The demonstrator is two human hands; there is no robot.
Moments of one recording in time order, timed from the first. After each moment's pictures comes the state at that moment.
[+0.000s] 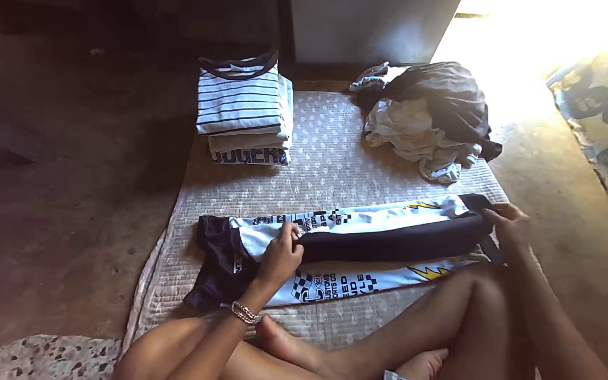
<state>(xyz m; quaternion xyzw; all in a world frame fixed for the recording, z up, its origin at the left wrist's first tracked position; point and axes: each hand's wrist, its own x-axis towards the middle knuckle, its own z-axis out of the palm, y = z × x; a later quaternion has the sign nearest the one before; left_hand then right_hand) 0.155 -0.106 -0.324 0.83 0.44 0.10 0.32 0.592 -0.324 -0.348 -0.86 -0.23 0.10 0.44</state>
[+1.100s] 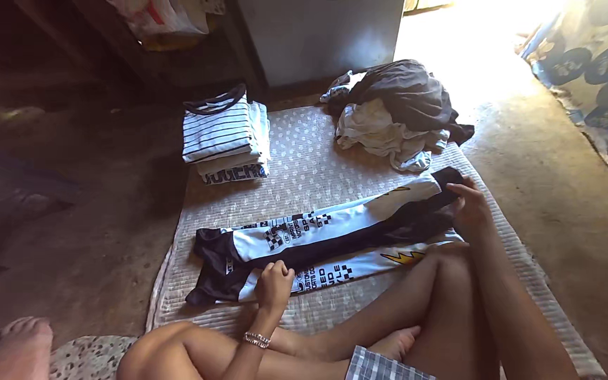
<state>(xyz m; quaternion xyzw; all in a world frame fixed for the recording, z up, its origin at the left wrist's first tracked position) 0.168 -0.189 -0.335 0.77 0.61 -0.02 0.17 0.593 -0.323 -0.355 -0.52 -0.19 0.29 0.78</state>
